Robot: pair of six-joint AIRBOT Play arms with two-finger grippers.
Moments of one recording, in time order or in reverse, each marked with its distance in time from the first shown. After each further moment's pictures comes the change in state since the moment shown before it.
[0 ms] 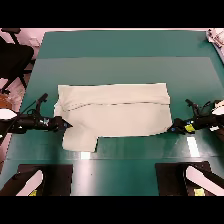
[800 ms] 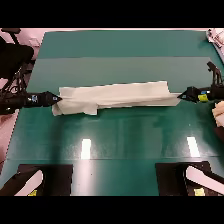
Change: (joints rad) left arm -0.002 -0.031 0.262 0.059 0.230 0.051; right arm 0.006 -0.114 0.444 0.104 -0.044 -0.026
